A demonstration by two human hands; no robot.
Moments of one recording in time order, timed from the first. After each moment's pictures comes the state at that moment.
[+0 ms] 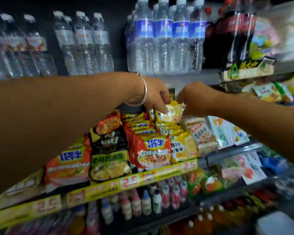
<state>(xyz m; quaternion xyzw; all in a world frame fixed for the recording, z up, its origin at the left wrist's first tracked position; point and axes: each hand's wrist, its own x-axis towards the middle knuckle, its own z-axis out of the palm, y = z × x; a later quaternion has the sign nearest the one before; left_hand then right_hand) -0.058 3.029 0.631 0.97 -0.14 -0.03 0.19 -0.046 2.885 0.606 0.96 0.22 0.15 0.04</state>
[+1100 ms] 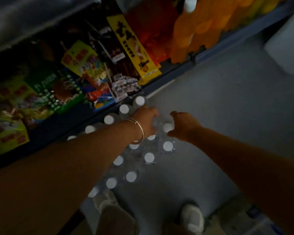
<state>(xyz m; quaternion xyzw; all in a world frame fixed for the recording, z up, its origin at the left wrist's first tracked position) -0.071 2.993 -0.276 0.91 -0.09 -0.36 0.19 -0.082 2.848 -0.300 0.91 0.00 -0.39 -0.15</state>
